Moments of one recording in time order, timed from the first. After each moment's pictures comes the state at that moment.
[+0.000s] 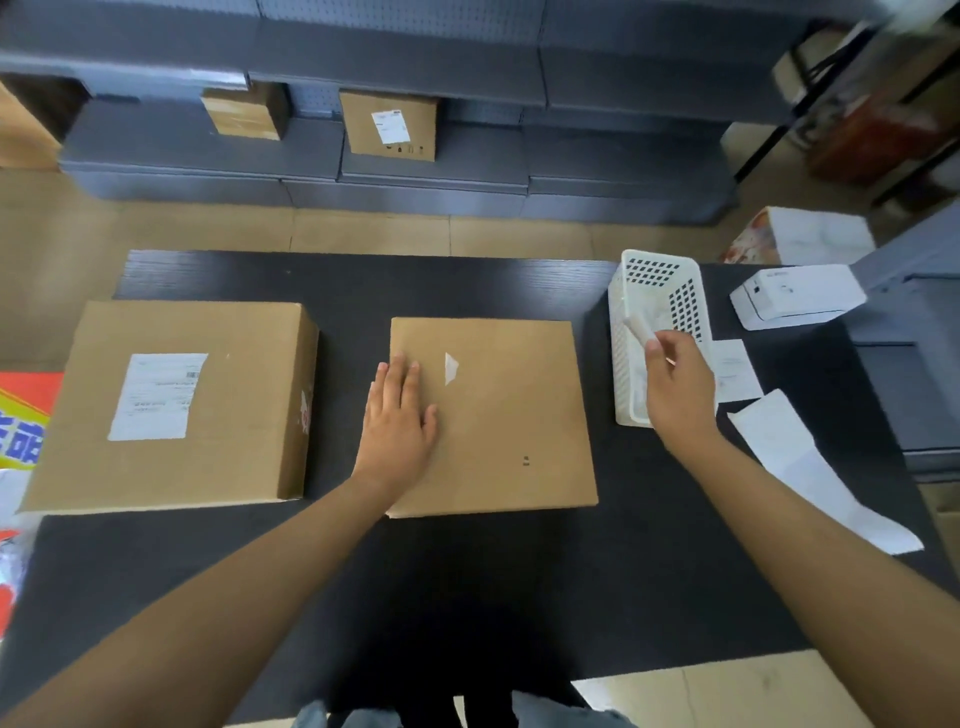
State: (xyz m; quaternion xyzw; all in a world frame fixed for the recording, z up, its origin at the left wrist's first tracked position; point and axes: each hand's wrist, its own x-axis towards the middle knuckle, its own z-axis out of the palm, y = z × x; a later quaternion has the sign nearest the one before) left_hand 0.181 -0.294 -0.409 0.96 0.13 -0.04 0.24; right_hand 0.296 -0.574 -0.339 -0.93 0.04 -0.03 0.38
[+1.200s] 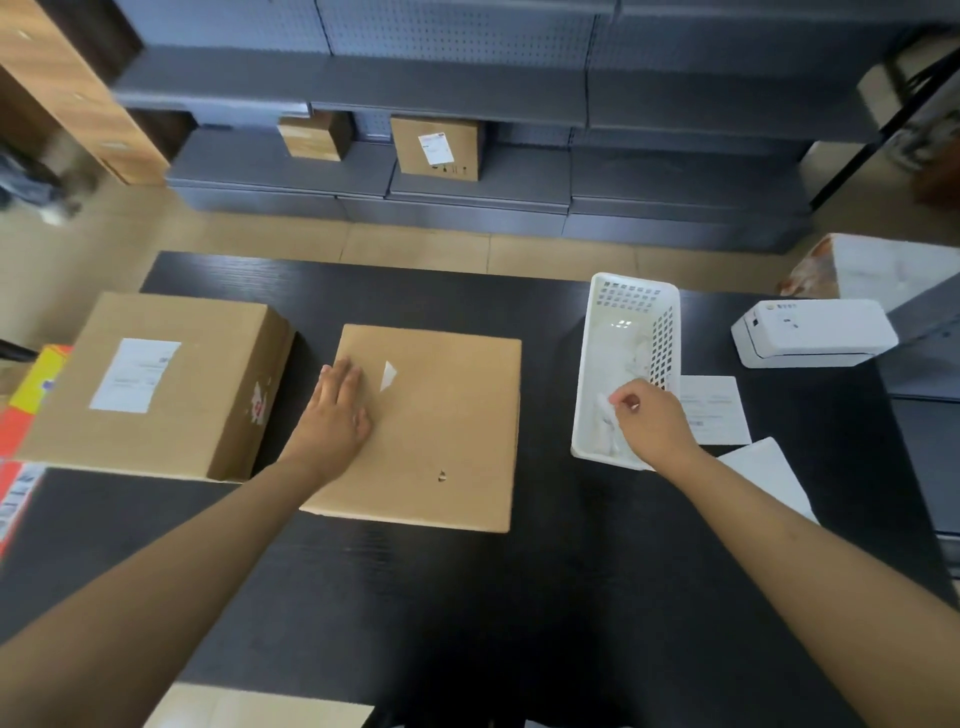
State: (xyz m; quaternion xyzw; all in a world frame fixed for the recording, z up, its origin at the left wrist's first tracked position) left_hand 0.196 -0.318 -0.395 0.97 0.18 -0.09 0.15; right_hand 0.360 -0.670 -0.383 -0.94 -0.06 0.18 0.29
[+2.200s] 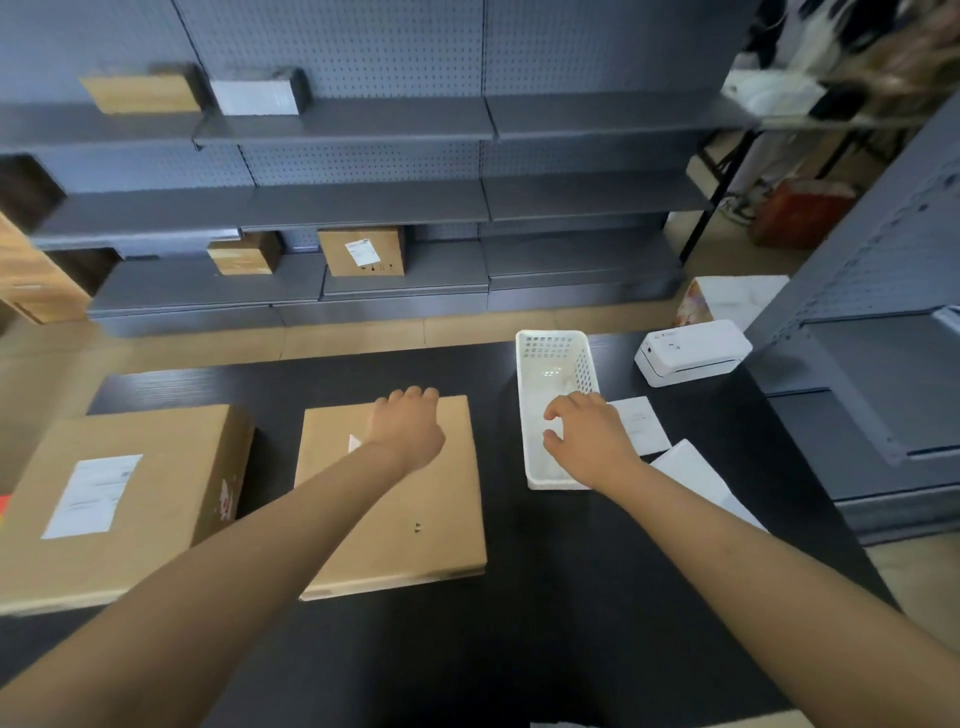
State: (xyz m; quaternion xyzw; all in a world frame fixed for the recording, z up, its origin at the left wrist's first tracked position) left_hand 0.282 -0.422 -0.292 0.99 0.06 -0.12 0.02; right_hand 0.315 -0.650 -0.301 -0.98 -0.17 0.07 0.12
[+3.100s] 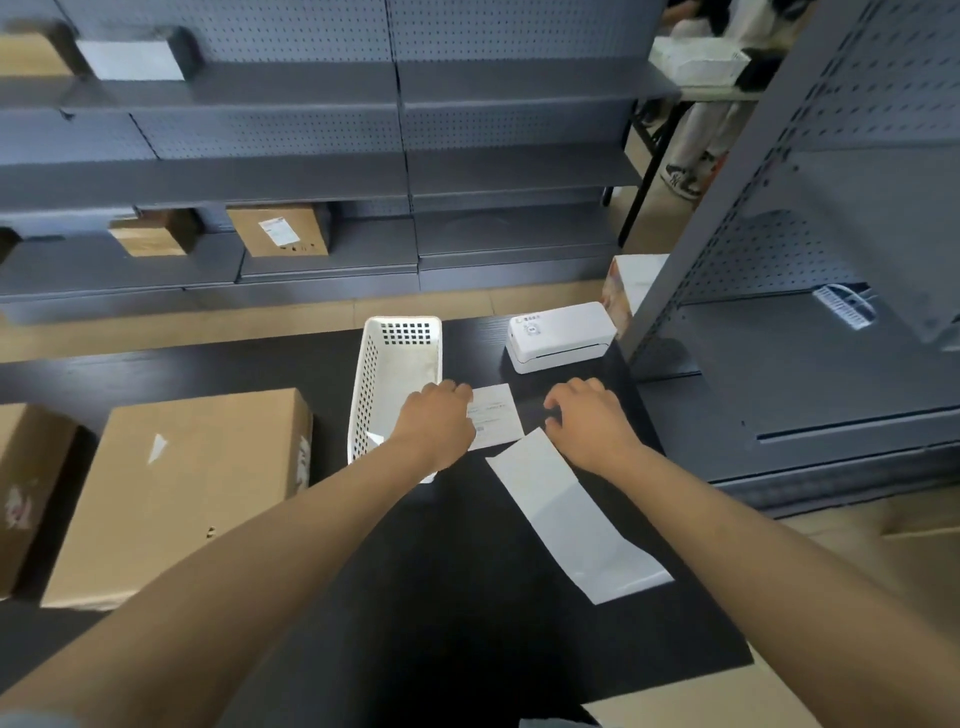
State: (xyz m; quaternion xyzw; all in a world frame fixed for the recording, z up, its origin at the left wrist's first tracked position) left_hand 0.343 -0.684 -0.295 0.99 -0.02 -0.11 0.10; right_hand 0.376 -0.882 -0.304 -0.98 -0.16 0.08 0.08
